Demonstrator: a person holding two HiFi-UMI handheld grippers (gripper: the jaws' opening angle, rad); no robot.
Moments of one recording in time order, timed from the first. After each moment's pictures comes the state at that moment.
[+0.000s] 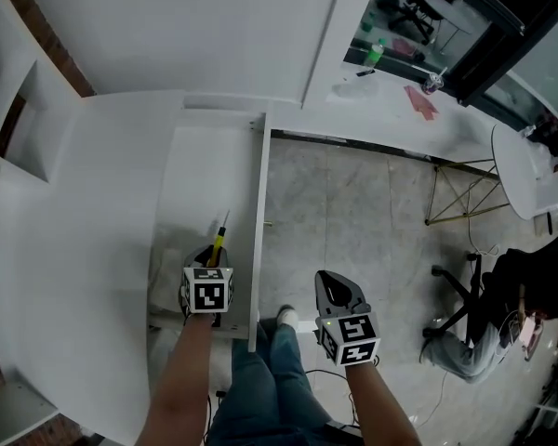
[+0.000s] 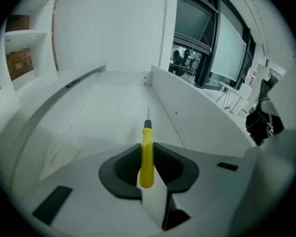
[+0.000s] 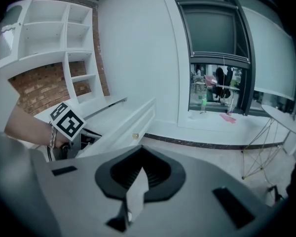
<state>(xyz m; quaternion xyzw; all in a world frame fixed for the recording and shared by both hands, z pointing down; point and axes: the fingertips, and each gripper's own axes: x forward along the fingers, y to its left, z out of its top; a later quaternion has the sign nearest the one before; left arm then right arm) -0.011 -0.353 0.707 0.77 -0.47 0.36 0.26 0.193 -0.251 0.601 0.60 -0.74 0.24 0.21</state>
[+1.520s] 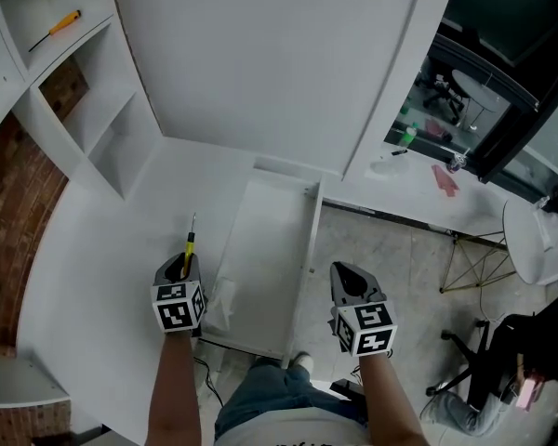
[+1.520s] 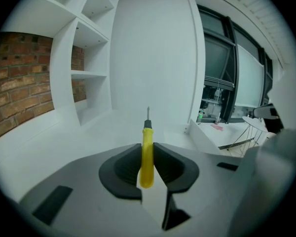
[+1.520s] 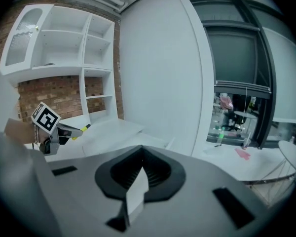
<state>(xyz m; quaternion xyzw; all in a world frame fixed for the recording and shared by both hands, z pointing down) -0.196 -0.388 0.509 0.73 -0.63 0.21 0.20 0.120 -0.343 0.449 0.56 -0.80 0.14 0.18</state>
